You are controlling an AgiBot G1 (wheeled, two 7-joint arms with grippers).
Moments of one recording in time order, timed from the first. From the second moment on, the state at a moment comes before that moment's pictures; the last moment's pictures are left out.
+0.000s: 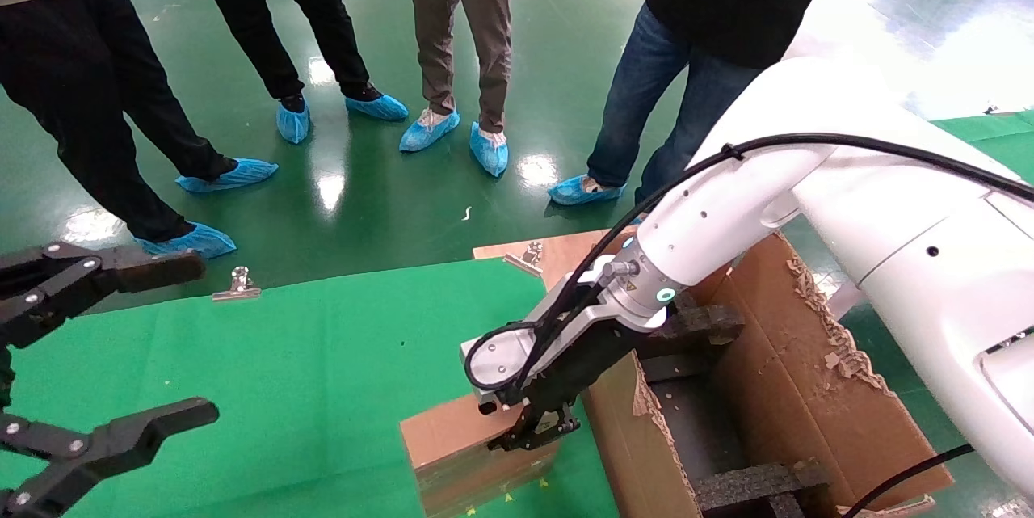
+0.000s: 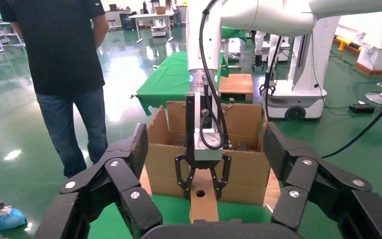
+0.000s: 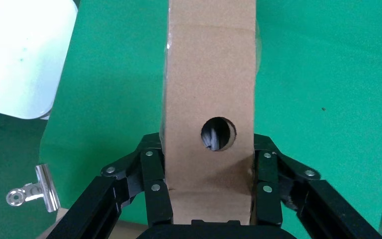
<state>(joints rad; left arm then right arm) -1.09 0.58 0.35 -1.26 0.67 1.46 -0.15 1.66 -1.07 -0.99 0.87 -1.61 -1.57 0.01</state>
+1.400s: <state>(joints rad) -1.09 0.58 0.35 -1.26 0.67 1.46 -0.15 2.14 -0.88 -1.06 0.76 -1.47 -1.58 0.02</state>
